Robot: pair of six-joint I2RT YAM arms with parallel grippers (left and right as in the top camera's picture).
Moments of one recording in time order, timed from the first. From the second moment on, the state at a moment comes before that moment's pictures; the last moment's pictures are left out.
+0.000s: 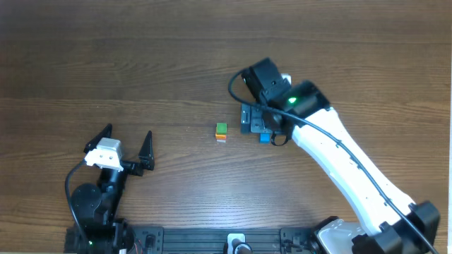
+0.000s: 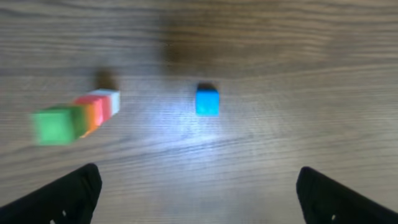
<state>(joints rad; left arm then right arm) 0.03 0.01 0.01 -0.06 0.21 -0.07 0.54 1.50 1.35 -1.19 0.14 0.57</state>
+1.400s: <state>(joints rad) 0.03 0.01 0.01 -0.06 0.21 -0.07 0.45 1.68 0.96 -0.72 0.06 0.53</state>
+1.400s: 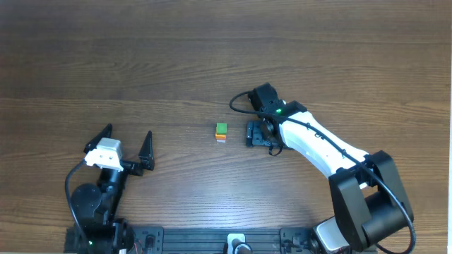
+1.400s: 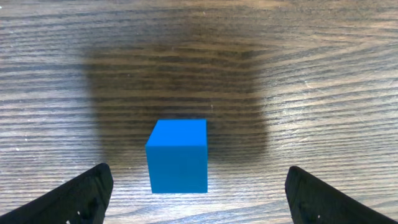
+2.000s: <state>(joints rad) 0.03 0.01 0.01 -0.06 0.21 -0.07 0.49 1.69 0.96 -0.69 0.09 0.52</state>
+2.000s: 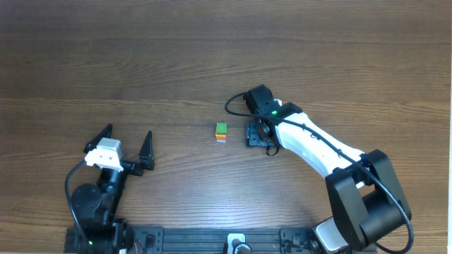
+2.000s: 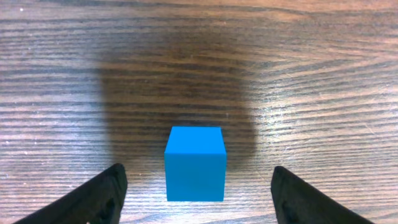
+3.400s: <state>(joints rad) 0.03 0.01 0.01 -0.06 0.21 -0.07 0.53 1.69 1.07 -0.86 0.10 0.52</state>
